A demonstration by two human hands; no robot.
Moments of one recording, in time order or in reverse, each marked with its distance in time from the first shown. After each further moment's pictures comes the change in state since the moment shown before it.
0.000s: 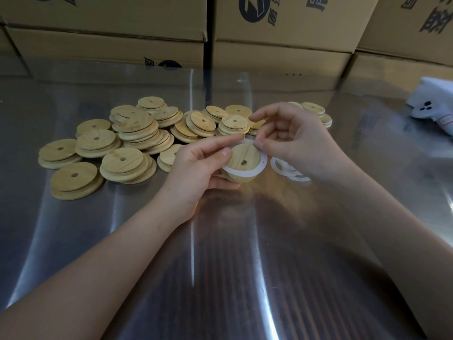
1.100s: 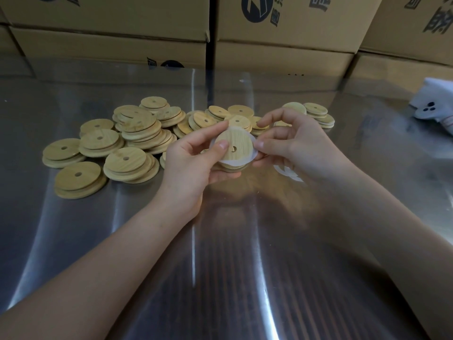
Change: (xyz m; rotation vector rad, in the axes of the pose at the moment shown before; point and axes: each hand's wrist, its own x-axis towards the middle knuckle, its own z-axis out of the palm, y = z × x) left_hand -0.002 0.007 0.006 -0.113 0.208 0.035; right_hand 0.000 -0.002 0.008 0.373 0.018 0.260
